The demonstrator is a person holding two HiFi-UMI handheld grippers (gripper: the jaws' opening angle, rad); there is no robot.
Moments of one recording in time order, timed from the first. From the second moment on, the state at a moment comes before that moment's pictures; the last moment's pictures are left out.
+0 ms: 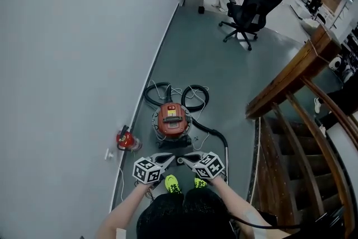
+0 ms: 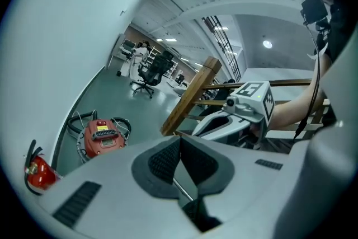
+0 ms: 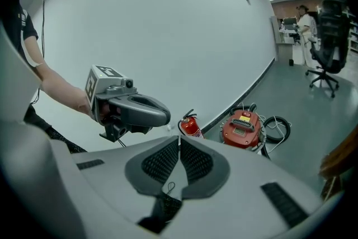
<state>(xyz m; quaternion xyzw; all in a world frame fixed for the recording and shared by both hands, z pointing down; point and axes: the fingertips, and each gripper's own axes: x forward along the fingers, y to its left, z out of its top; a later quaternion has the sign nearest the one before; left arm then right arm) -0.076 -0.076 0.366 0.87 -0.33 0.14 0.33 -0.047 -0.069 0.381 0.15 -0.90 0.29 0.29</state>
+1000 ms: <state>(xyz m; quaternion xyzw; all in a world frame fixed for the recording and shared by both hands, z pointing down) -0.017 0.020 0.312 0.88 -0.38 0.11 0.27 0.000 0.028 0.329 0.13 -0.93 0.24 0.24</state>
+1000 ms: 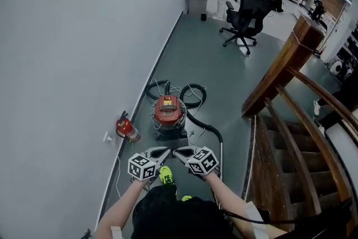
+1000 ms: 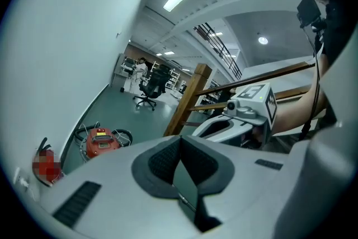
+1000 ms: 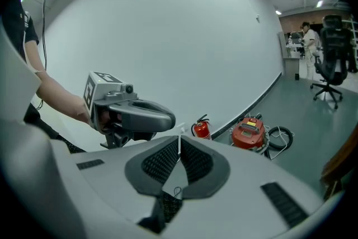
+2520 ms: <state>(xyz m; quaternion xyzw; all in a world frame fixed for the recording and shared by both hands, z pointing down) 0.046 0.170 0.279 0.89 -0.39 0.11 0.21 0.051 0.155 0.288 0.15 -0.95 0.24 0.16</state>
